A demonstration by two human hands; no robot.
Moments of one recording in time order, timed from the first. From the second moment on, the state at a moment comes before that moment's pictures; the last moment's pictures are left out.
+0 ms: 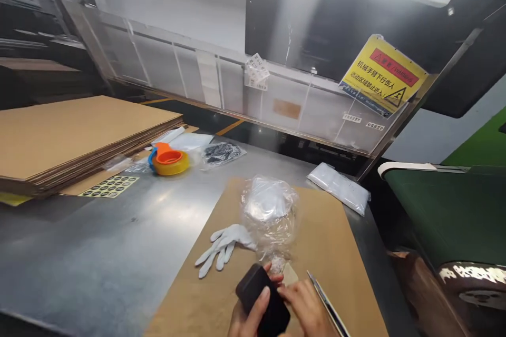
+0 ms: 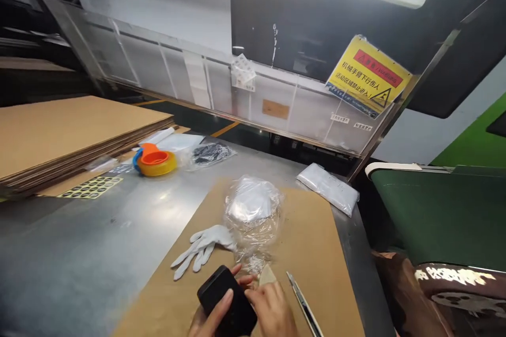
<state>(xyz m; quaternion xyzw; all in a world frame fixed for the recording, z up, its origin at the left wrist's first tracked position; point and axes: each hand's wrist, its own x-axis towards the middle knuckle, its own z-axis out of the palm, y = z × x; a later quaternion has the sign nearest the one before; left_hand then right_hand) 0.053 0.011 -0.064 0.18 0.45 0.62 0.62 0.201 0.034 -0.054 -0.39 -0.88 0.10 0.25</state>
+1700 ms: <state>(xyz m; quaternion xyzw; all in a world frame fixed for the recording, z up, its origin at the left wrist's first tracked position) -0.030 -0.055 -0.060 0.59 0.45 0.37 0.56 0.148 -0.025 -0.009 -0.21 -0.90 0.26 0.27</state>
